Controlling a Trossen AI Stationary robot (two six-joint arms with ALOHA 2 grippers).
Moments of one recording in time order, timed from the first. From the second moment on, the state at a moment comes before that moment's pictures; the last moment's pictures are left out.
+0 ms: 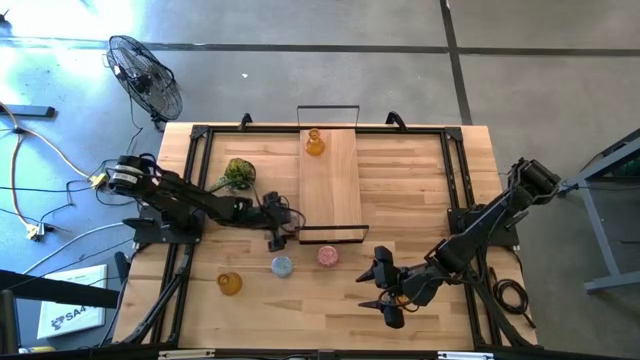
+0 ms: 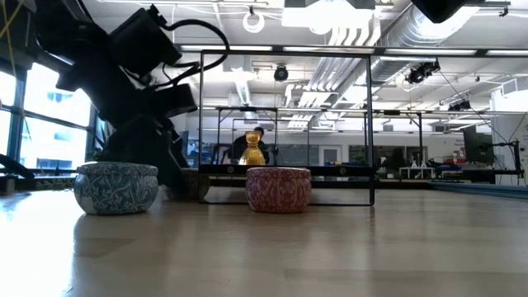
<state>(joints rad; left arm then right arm) -0.09 1.52 0.53 0.20 -0.24 -0.16 0.70 1.47 0.95 -0.02 0.41 0.54</state>
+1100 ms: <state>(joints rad) -0.18 1.51 0.69 -0.29 -0.37 -0.32 0.70 1.47 0.95 -0.03 0.41 0.55</state>
